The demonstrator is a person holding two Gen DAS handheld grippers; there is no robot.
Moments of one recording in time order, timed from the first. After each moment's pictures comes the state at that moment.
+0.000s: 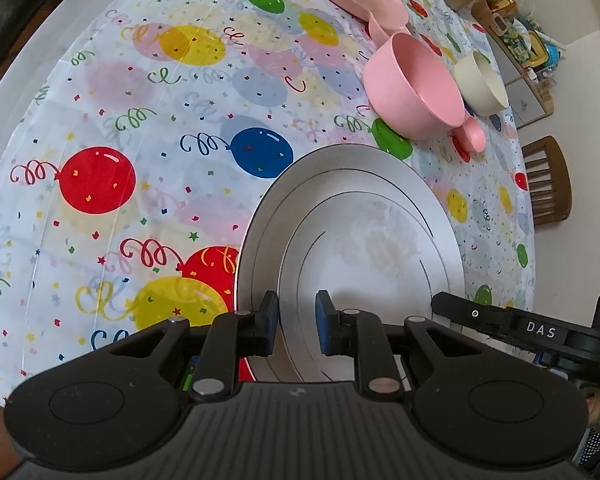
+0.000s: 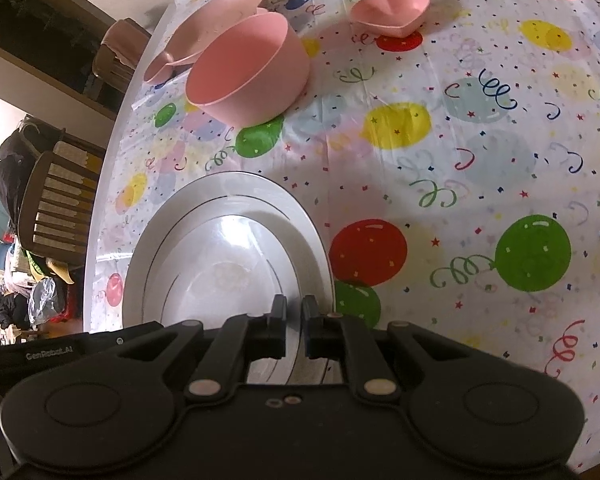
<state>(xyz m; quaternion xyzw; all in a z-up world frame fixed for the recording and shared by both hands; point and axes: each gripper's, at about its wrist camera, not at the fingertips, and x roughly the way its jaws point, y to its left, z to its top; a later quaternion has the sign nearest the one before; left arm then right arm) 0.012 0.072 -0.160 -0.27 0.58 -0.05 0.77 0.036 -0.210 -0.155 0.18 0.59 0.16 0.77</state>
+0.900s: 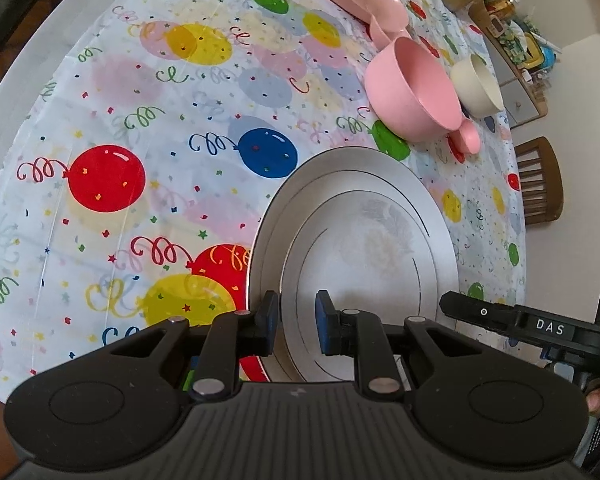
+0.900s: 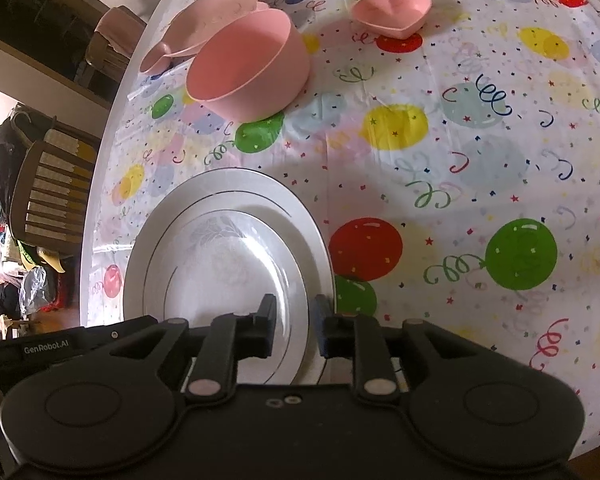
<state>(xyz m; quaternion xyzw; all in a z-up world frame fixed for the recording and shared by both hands) 0.010 0.083 -0.156 -0.28 0.58 -0.07 0.76 0.040 -0.207 -0.140 0.16 0.61 0.16 0.76</state>
